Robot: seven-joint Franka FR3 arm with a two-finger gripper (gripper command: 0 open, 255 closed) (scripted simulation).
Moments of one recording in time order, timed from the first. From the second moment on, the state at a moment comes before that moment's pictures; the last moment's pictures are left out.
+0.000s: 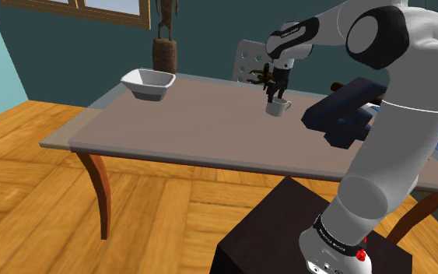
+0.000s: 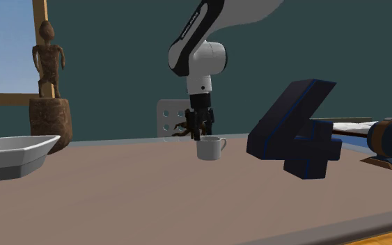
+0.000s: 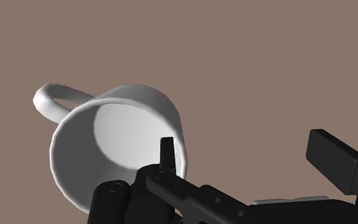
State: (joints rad) arm -0.22 0.19 -0.42 -1.81 -0.01 1.96 -0.59
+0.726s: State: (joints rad) arm -0.27 0.36 -0.41 -1.72 0.06 2.04 -0.67
